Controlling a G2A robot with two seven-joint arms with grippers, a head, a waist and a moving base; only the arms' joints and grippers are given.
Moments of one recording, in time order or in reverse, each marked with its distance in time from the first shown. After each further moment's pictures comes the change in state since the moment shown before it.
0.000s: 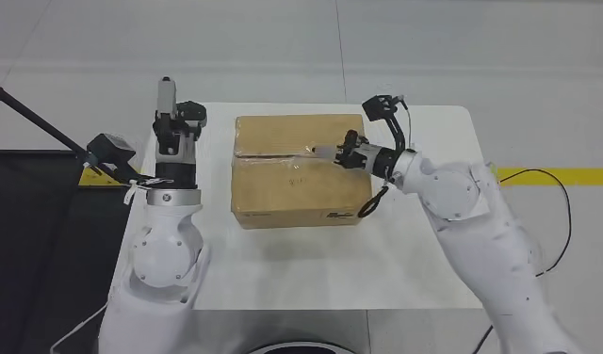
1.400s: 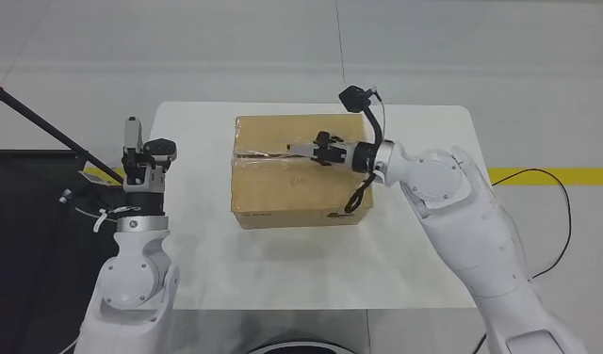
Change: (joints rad) left arm 0.187 -0.005 -0.176 0.024 -0.110 -0.081 -0.106; right arm 0.137 -0.075 -0.081 0.140 0.294 -0.003 0.092
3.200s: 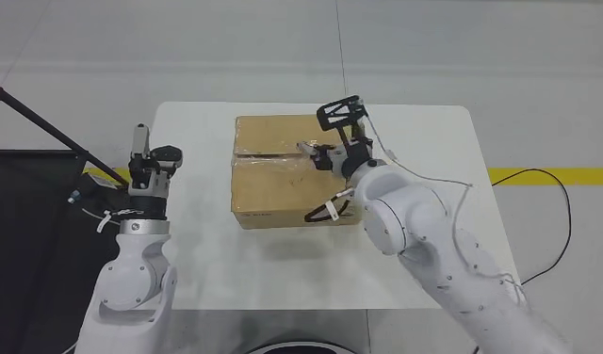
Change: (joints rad) left arm 0.018 -0.009 -0.026 0.031 -0.034 -0.011 -0.084; right arm -0.066 0.007 -0.176 -0.363 -1.012 0.442 0.036
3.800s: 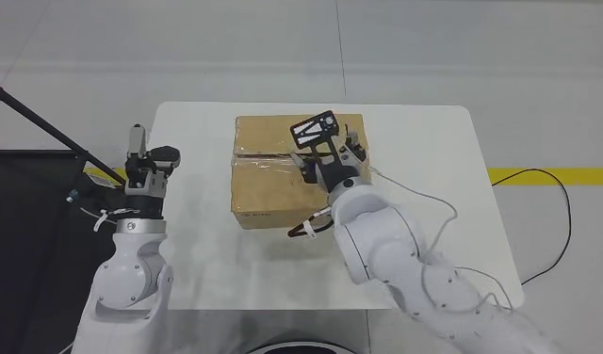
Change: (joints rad) left arm -0.010 0.000 -0.020 0.023 -0.032 -0.008 -0.036; right arm -0.011 -0.053 -0.110 -0.076 -0.342 0.060 0.168
